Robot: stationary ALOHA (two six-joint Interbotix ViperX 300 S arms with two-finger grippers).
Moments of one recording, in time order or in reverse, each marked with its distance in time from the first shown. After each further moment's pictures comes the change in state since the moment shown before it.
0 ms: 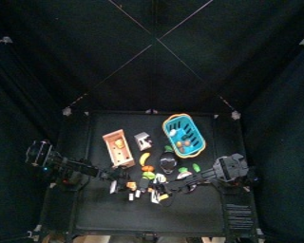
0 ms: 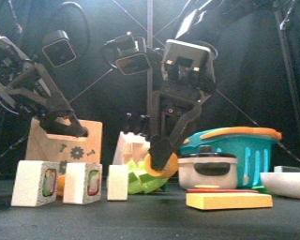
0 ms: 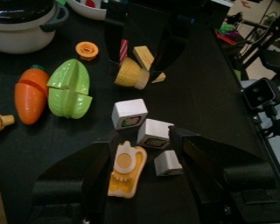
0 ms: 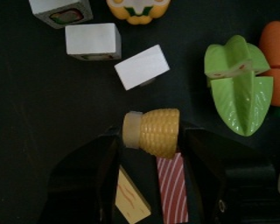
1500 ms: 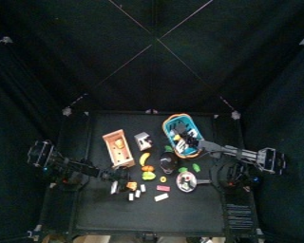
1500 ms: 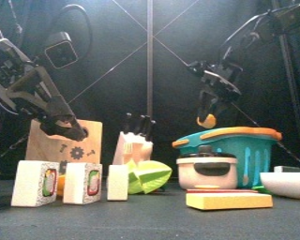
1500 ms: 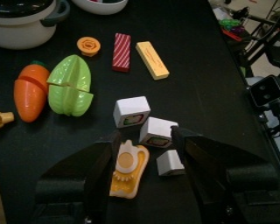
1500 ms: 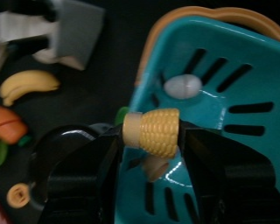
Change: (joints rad) left arm 0.002 0.028 -0.015 -0.003 0.012 0.002; right arm -0.746 -0.584 0.414 -0.143 -0.074 0.000
